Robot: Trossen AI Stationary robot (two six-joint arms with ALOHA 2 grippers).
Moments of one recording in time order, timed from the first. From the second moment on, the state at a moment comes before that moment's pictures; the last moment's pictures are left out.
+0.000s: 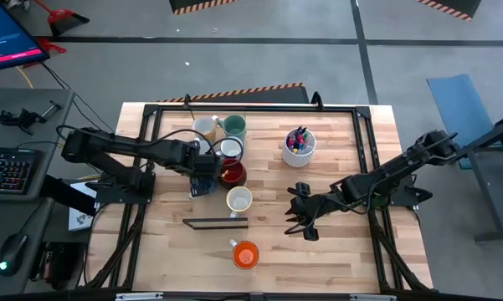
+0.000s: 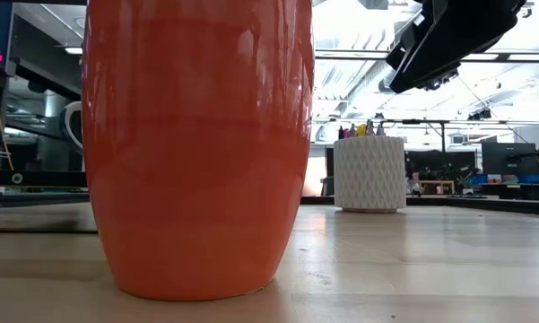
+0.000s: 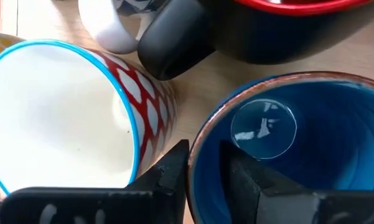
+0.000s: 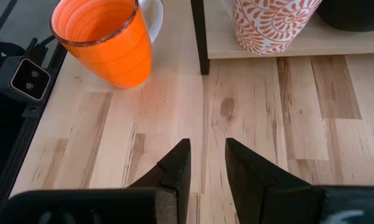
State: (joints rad) left arm -0.04 1.41 1.09 -1.08 -0.27 -0.23; right arm 0.43 1.36 0.83 -0.24 0.15 0.31
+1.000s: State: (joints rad) left arm -0.16 1.41 1.53 -1.37 0.04 -0.49; right arm 0.43 1.36 0.83 -0.25 0.15 0.31
